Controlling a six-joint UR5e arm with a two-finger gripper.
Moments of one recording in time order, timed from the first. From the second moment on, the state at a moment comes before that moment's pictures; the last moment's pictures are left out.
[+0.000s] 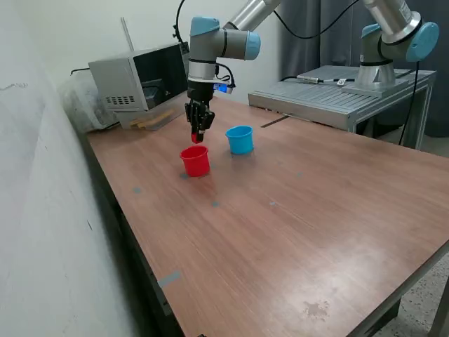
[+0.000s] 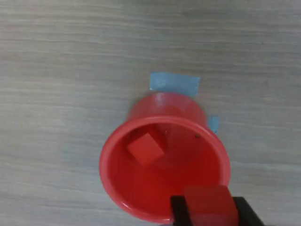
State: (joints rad) arm -0.24 -0.85 1.38 -2.41 -1.58 2.84
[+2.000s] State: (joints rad) arm -0.10 -1.52 1.63 -1.91 -1.61 2.87
